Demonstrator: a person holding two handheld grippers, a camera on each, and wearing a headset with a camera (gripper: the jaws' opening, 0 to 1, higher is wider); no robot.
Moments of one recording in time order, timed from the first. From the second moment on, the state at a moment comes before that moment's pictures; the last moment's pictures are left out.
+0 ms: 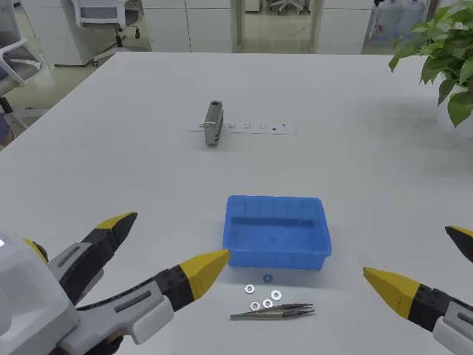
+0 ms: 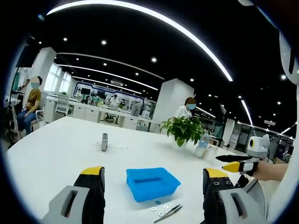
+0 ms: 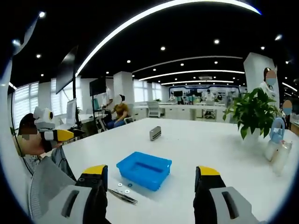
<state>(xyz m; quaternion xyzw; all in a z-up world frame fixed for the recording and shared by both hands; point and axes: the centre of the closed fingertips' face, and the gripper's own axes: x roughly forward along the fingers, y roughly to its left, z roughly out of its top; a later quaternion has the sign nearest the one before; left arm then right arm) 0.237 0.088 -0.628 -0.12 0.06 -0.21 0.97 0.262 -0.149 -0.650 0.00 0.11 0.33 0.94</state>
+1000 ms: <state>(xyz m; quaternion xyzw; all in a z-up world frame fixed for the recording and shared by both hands) 0.243 0.092 -0.639 -0.12 0.08 -0.20 0.97 0.278 -0.139 -0.660 -0.01 0.13 0.34 0.93</state>
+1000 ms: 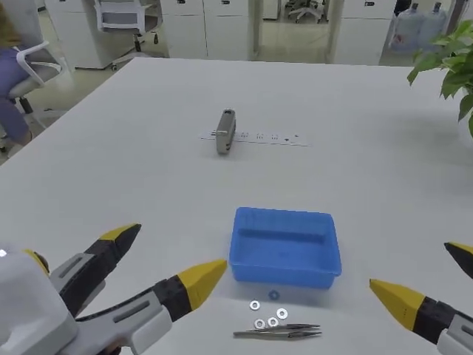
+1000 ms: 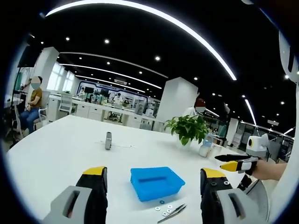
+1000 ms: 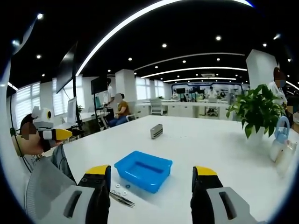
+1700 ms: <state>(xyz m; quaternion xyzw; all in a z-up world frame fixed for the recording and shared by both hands) 0.277 0.113 -0.665 -0.12 0.11 -0.20 0.97 0.313 -0.100 -0.672 -0.04 0.15 0.37 0.92</state>
